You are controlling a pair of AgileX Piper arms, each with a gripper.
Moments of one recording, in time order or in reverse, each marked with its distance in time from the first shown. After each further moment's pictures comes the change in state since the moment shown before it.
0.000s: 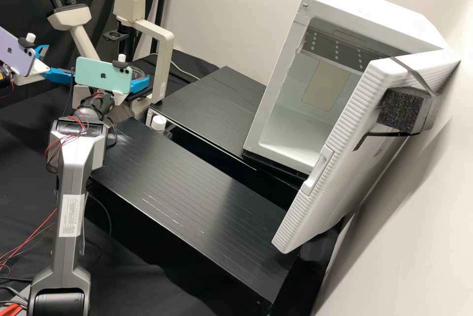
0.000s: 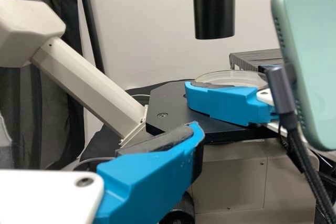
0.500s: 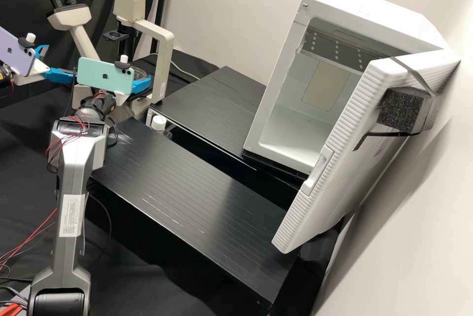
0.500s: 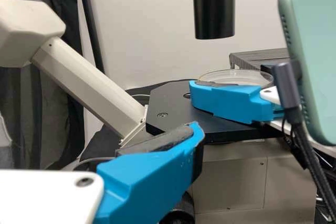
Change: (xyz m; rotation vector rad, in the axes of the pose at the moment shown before) left arm 0.000 0.000 0.000 0.000 0.000 0.000; right arm 0.000 0.001 0.002 0.005 -0.008 0.000
